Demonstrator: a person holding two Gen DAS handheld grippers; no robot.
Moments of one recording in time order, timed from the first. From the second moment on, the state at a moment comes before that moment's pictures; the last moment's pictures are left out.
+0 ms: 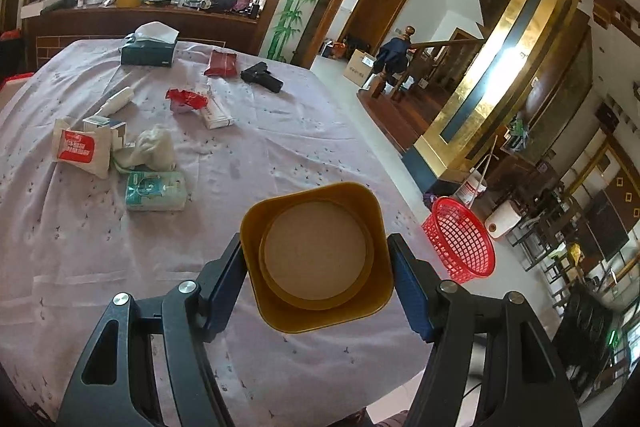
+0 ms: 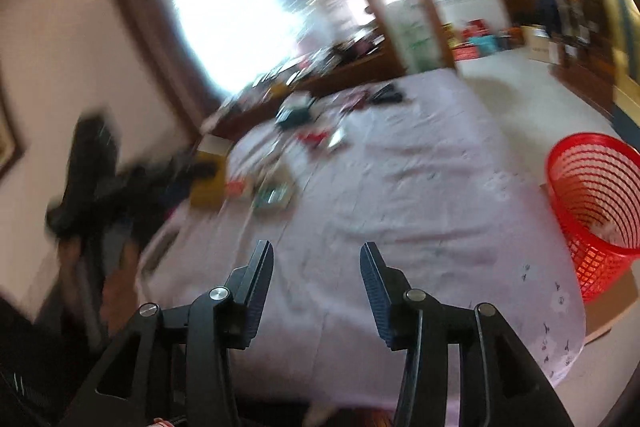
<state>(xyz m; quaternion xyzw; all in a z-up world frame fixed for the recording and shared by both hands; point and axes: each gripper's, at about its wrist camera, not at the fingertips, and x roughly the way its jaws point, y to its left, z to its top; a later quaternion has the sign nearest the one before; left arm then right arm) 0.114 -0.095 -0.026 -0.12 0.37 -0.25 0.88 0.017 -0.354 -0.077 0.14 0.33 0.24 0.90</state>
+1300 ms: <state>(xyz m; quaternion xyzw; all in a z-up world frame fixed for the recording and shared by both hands) 0.068 -0.132 0.001 -0.09 0.35 -0.31 0.88 -0.074 -0.326 -0.086 0.04 0.31 0.16 0.94</state>
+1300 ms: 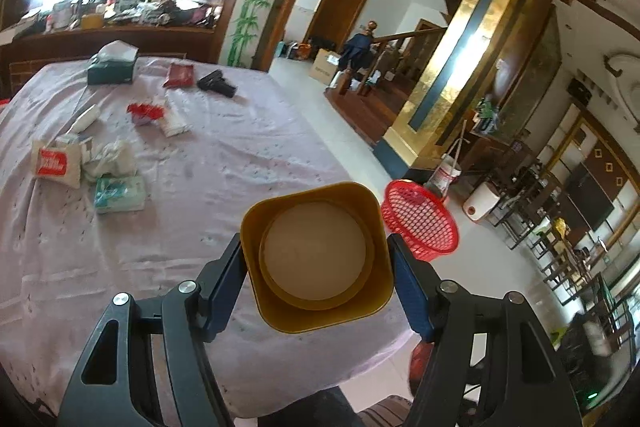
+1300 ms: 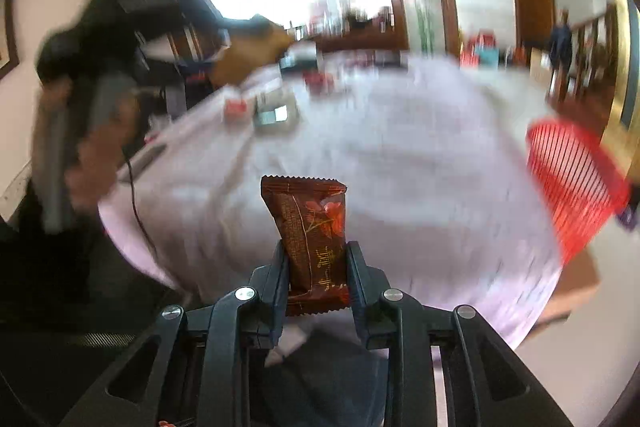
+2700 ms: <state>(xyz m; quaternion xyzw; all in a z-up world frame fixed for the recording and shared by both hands) 0.207 -0.467 -0.065 0.00 0.50 -0.47 0.73 0.025 -0.609 -0.082 0.32 0.21 -0.14 0.91</state>
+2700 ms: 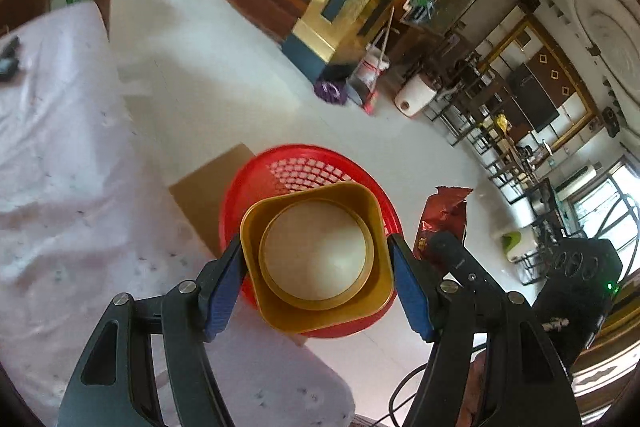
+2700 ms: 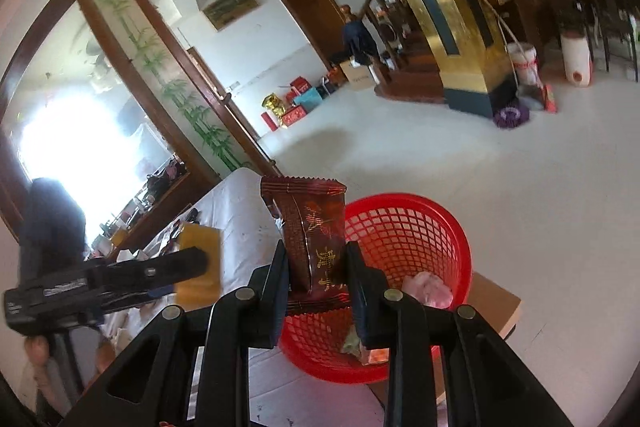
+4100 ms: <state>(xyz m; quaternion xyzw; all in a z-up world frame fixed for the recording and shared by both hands) 0.185 0.068 -0.053 -0.22 0.39 -0.09 0.89 0.164 -0.230 -0.019 0.13 0.27 0.22 0.93</state>
